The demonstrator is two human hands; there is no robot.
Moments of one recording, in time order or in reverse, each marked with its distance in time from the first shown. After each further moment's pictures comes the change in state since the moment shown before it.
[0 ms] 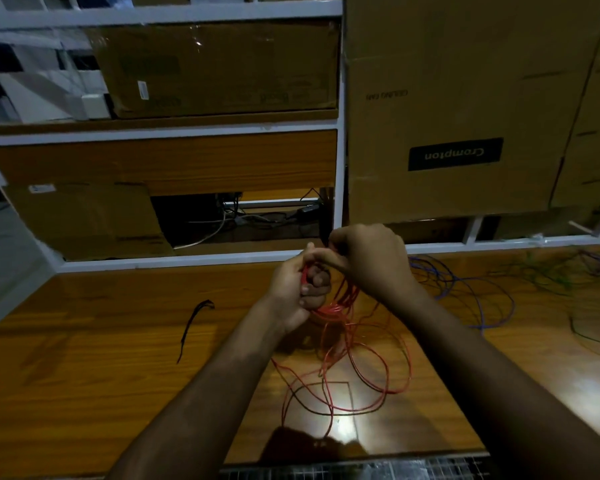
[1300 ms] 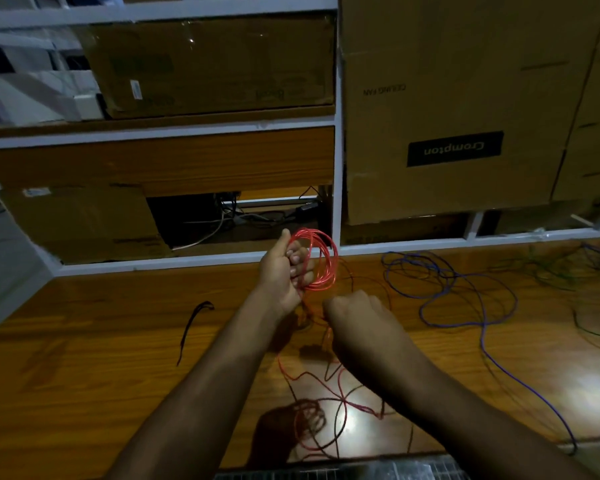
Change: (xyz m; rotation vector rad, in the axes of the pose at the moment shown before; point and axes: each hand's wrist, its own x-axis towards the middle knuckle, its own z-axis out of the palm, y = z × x) left_hand 0.019 0.012 -0.004 -0.158 0.170 0.127; right_hand -0.074 -0.057 -0.021 -0.015 -0.533 0.120
